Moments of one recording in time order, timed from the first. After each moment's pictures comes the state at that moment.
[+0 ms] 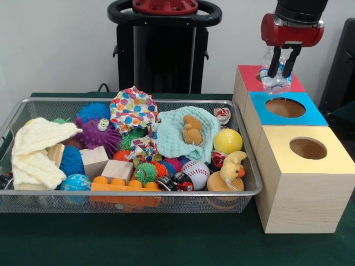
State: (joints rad) arm 0.20 -0.76 -0.18 1.71 0.10 0.69 1.58
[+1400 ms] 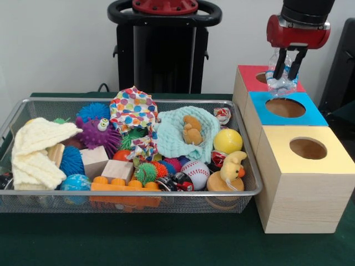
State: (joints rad) arm 0.23 -0.74 -0.21 1.69 0.13 0.69 1.62
